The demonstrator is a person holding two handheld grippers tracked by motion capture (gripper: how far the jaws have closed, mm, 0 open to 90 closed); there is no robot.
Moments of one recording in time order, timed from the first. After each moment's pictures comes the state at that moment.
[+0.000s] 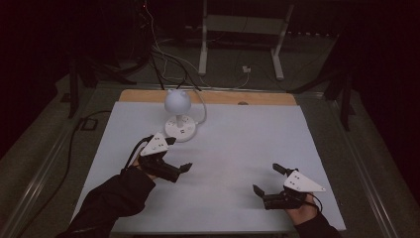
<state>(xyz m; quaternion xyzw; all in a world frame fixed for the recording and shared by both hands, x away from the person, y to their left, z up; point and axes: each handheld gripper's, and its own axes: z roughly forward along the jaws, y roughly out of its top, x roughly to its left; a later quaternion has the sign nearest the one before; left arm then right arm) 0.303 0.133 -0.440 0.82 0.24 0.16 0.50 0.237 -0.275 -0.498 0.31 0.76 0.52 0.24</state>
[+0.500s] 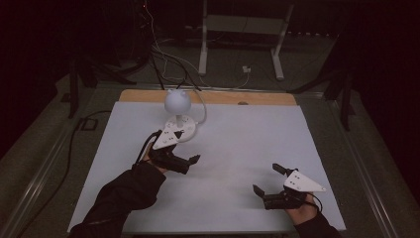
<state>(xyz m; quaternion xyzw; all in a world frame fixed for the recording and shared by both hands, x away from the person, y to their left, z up) 0.324 0.109 -0.445 0.80 0.27 0.17 0.50 0.238 -0.275 -0.498 0.31 0.75 0.52 0.24</state>
